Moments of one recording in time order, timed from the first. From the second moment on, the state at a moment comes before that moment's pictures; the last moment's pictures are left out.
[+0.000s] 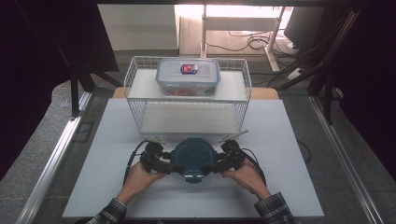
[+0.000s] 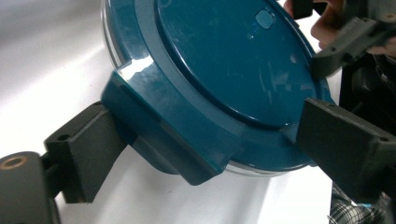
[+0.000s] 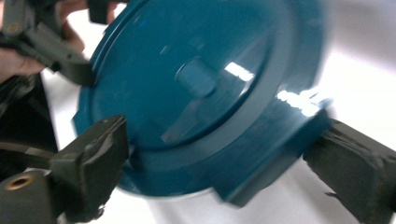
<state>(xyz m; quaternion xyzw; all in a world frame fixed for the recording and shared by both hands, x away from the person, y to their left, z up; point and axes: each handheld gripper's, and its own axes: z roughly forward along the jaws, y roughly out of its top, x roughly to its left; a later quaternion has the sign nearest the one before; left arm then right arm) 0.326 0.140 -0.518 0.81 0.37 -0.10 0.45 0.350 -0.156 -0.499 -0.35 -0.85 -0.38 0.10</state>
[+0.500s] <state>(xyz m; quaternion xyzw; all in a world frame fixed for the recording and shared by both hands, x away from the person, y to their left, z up) 0.308 0.169 -0.518 0.76 0.38 -0.14 0.51 0.337 -0.181 -0.488 -0.38 -0.81 -0.42 0.12</state>
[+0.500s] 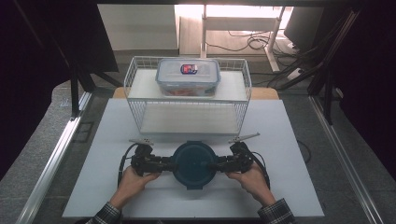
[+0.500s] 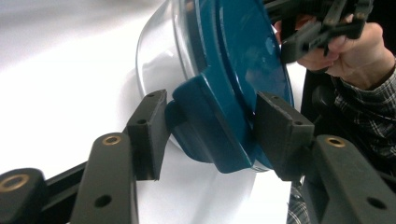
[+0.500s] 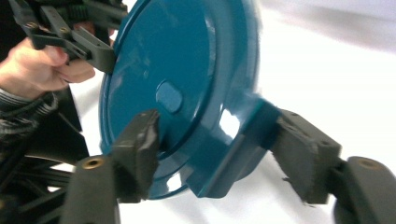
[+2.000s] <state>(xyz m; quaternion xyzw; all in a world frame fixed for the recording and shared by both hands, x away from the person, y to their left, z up) 0.300 0.175 -0.503 0.71 0.42 -0.14 0.55 0.315 -0.192 -0.473 -0.41 -0.78 -0.47 0.10</state>
